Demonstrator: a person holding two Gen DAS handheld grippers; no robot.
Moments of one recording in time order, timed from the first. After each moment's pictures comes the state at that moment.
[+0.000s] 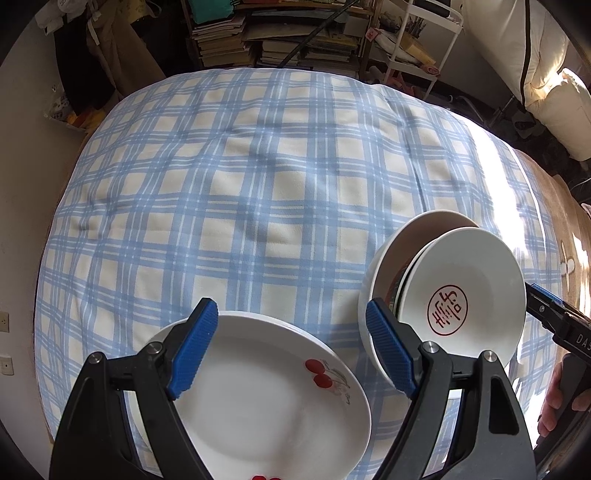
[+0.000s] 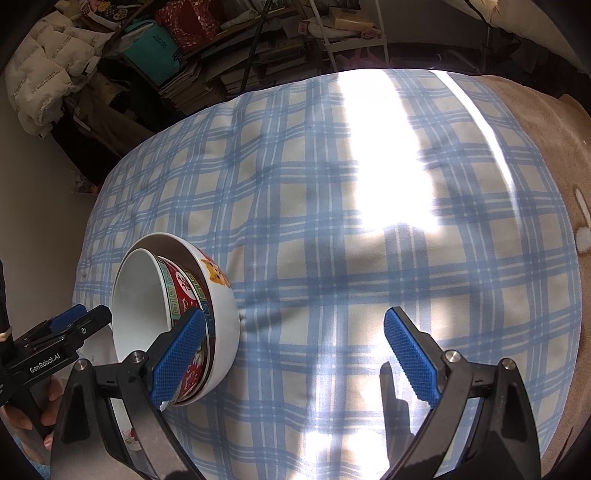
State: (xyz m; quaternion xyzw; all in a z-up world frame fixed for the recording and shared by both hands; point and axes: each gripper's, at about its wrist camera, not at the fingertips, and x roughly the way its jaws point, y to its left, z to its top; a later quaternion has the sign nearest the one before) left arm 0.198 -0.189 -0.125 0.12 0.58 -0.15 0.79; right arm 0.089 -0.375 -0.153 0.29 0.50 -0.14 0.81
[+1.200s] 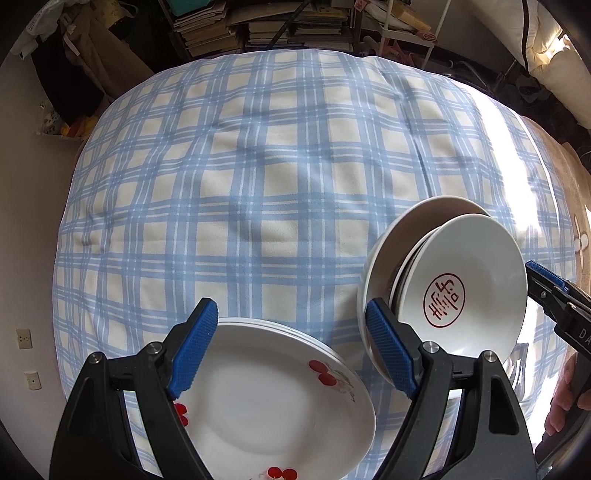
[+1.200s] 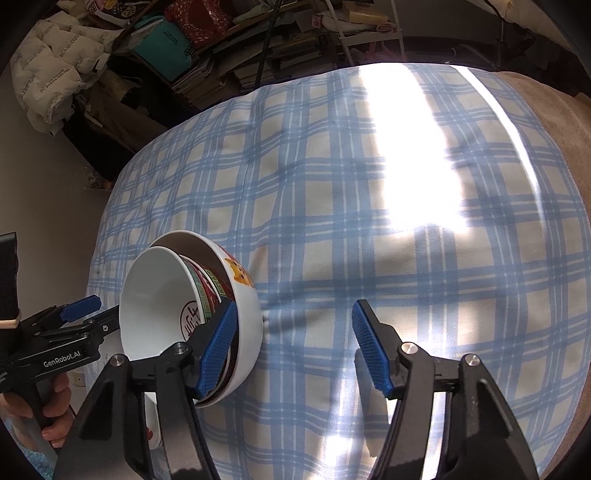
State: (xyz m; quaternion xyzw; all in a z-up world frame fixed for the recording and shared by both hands) left arm 0.211 -0.210 -0.130 0.18 0.61 -0.15 0.76; right arm 0.099 -0.370 -0.154 0.31 0.49 -0.10 0.80
